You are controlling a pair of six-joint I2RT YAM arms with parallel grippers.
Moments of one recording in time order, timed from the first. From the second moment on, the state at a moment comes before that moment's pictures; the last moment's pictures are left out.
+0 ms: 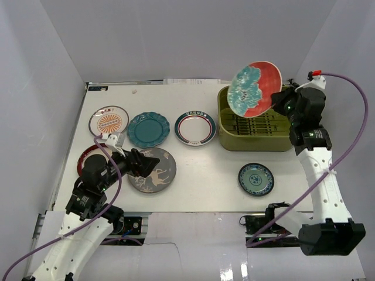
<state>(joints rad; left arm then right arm) -0.40 0.40 0.61 -0.40 0.30 -0.47 0.09 1.05 1.17 -0.29 -0.01 0.50</state>
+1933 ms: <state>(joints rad) -0.39 0.69 0.62 -0.44 0.02 -0.55 0.75 1.08 0.66 0.17 -0.09 0.60</state>
